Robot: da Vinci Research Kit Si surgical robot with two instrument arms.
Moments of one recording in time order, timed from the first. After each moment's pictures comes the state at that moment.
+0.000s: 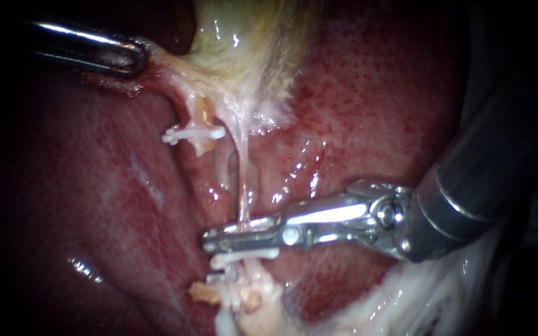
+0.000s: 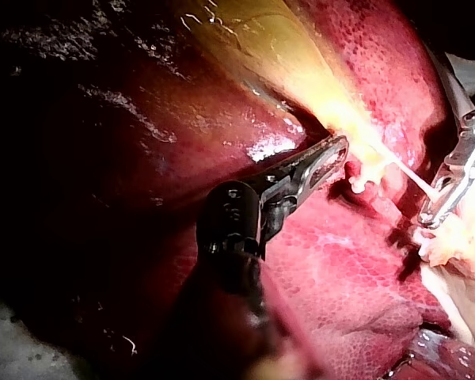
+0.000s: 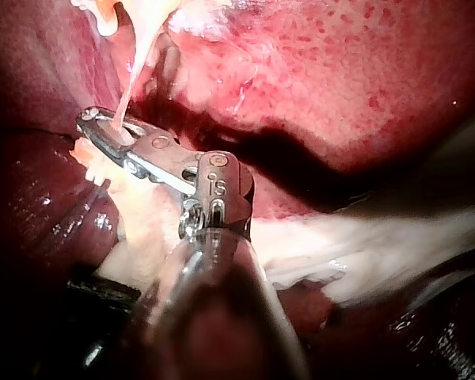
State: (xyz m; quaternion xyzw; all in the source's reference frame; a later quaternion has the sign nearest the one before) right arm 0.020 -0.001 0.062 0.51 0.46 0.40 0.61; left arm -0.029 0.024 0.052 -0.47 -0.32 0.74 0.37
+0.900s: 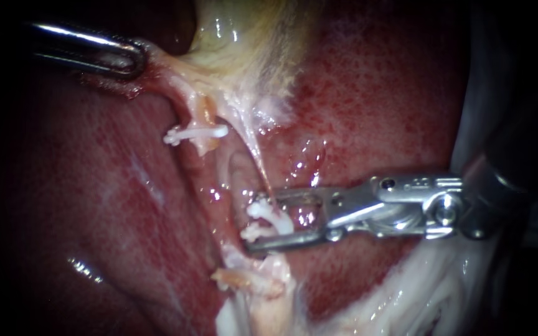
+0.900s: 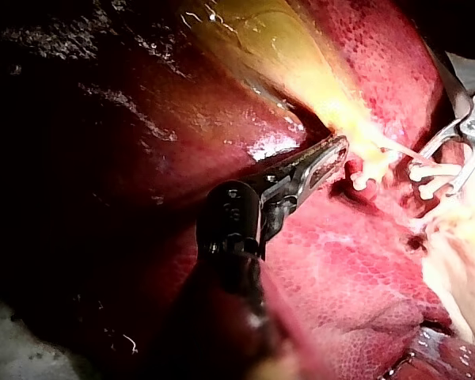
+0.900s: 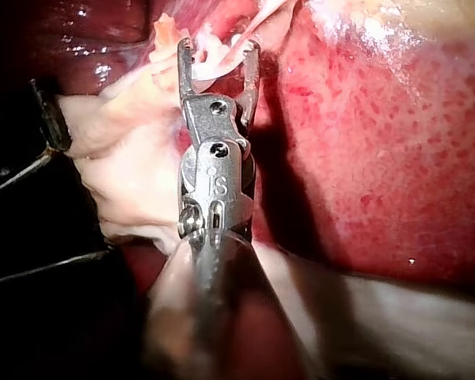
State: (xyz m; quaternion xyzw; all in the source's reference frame) right arm 0.013 0.000 0.059 0.25 0.54 0.19 0.78; left arm -0.029 0.024 0.052 -0.47 -0.32 0.74 0.37
